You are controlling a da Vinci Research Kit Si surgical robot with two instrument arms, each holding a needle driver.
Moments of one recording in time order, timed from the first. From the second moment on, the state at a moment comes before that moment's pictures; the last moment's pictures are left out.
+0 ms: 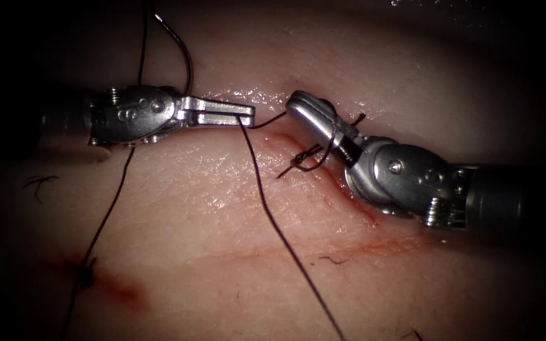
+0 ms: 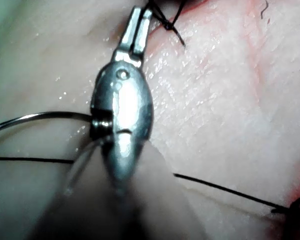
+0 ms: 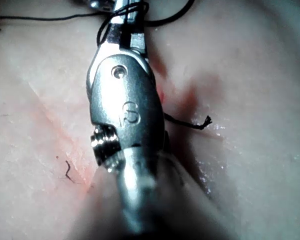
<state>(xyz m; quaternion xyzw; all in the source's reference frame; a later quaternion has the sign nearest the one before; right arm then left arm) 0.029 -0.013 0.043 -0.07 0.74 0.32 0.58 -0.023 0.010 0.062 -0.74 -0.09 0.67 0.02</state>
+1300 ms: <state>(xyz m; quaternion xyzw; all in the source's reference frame) 0.025 -0.018 0.049 -0.04 0.52 0.67 0.53 -0.029 0.007 0.059 -0.72 -0.10 0.69 0.00</state>
